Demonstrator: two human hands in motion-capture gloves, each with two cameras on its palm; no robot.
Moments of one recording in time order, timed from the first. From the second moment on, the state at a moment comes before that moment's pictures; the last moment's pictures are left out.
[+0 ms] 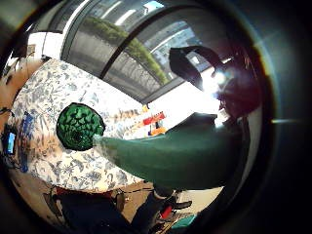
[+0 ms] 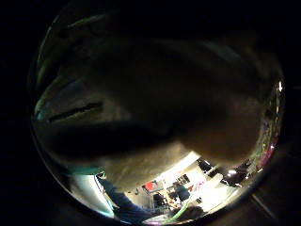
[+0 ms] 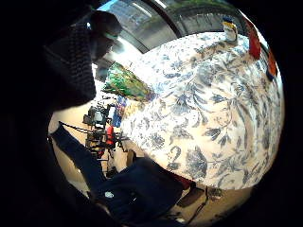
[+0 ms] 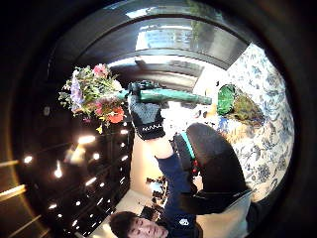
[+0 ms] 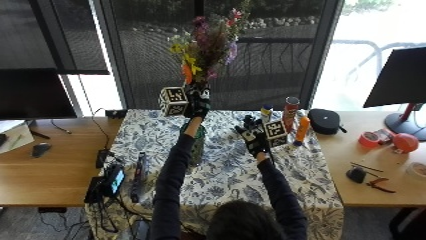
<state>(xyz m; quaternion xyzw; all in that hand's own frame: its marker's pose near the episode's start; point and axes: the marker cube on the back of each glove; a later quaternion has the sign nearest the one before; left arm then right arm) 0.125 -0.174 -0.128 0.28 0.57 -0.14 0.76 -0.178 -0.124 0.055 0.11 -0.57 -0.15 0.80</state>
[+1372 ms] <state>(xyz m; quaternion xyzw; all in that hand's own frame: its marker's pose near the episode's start) -0.035 -0.135 0.051 0.08 0.52 -0.03 0.85 -0.090 -0.150 0.146 0.04 -0.61 -0.06 0.79</state>
